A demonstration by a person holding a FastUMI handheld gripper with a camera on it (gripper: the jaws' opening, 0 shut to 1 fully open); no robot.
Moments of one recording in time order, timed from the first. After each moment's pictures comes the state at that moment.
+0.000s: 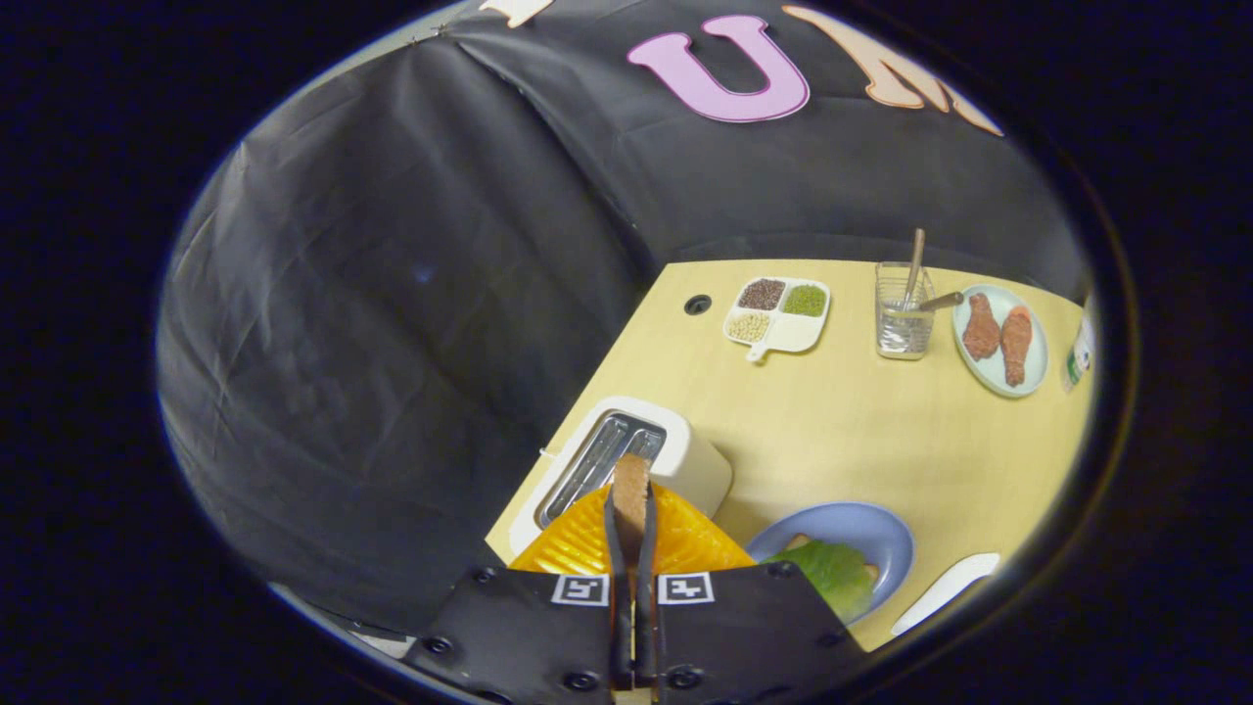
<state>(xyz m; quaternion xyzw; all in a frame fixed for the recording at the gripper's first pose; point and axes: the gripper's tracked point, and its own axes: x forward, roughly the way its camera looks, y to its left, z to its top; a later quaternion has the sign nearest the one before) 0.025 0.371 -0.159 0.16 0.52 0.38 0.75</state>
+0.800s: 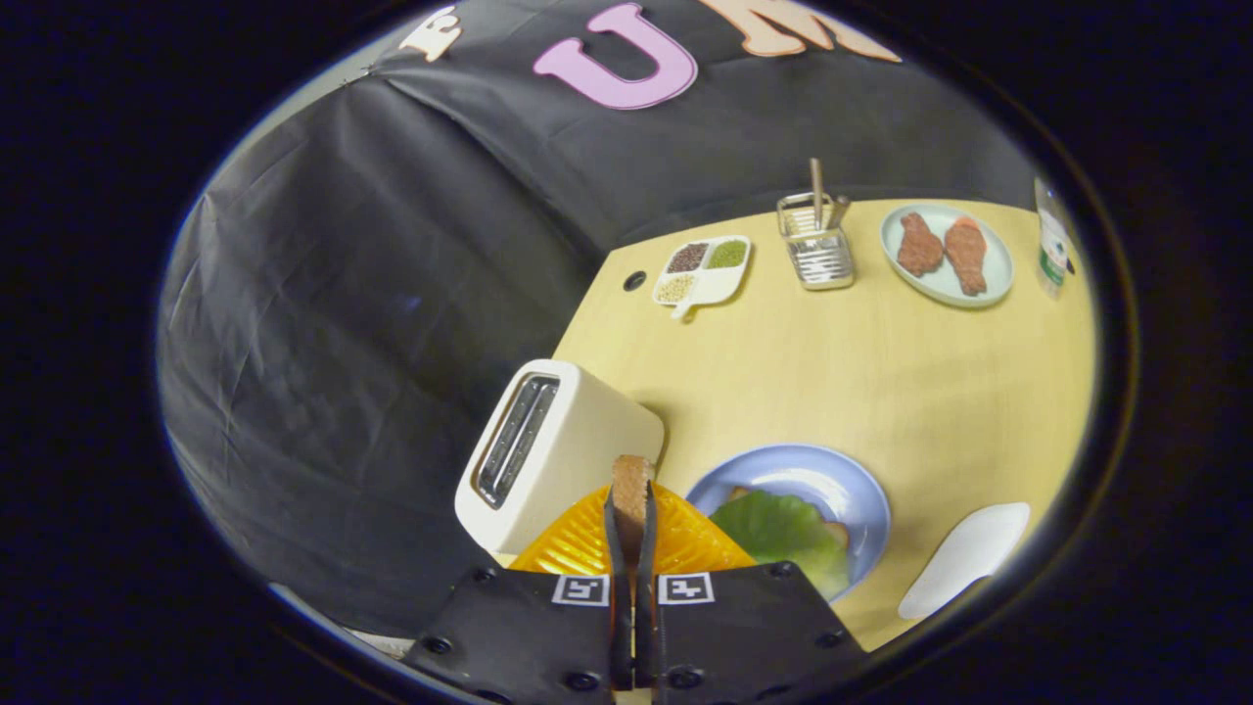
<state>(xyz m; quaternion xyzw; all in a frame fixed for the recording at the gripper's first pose) 0.008 0.295 -0.238 0.21 0.55 0.32 0.74</state>
